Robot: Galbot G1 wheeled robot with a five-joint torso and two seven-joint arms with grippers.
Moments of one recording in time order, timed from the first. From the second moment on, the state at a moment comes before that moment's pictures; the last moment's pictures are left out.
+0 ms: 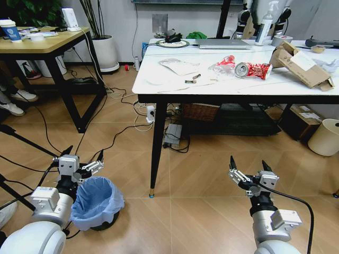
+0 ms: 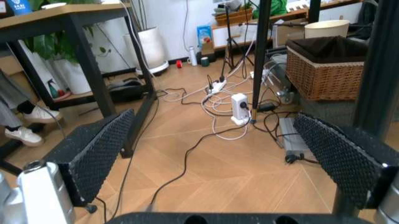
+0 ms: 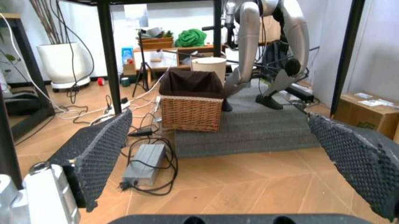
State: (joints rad) left arm 1.63 -1.22 -0.79 -2.38 -0.24 0.34 -0.02; right arm -1.73 1.59 0.56 2.37 0.05 -0.13 0.07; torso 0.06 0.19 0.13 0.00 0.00
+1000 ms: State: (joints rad) left arm 1.60 -1.00 -0.84 -2.10 -0.45 0.43 -0.04; right arm -1.67 1.61 0.56 2.33 0.07 -0.19 0.14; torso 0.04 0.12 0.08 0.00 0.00
